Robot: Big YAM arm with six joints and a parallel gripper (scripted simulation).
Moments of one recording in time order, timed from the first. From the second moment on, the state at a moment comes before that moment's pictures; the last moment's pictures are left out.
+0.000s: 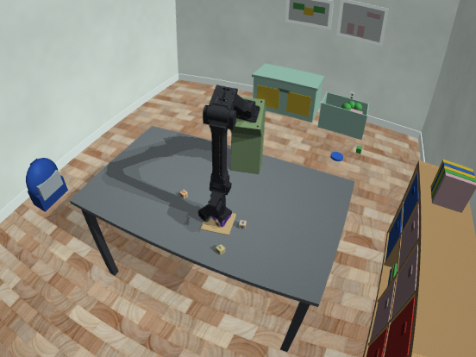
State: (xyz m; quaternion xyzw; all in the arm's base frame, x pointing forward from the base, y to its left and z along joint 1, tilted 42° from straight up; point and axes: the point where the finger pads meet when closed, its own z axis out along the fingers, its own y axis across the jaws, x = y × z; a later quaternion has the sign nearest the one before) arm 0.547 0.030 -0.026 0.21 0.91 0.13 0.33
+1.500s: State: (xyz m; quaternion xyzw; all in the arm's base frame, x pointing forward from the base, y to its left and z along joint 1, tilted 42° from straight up) arm 0.547 0.030 -0.026 0.21 0.91 0.13 0.33
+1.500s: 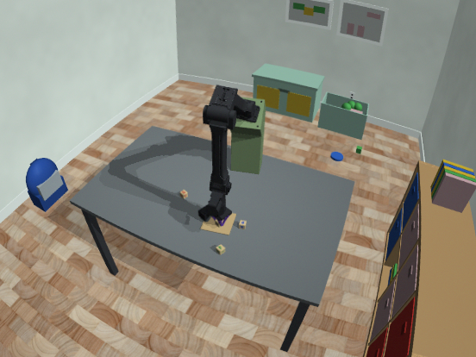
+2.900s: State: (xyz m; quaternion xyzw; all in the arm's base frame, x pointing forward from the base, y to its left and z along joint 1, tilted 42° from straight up) arm 0.482 0.022 0.050 0.19 0.91 0.12 0.34
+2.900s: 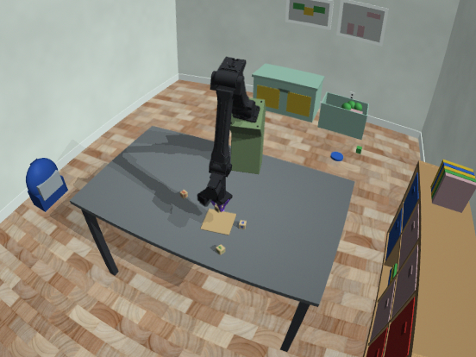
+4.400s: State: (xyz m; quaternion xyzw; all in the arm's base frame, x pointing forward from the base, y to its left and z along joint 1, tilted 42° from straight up) arm 0.469 0.010 0.037 -0.62 0.69 -0.20 0.30
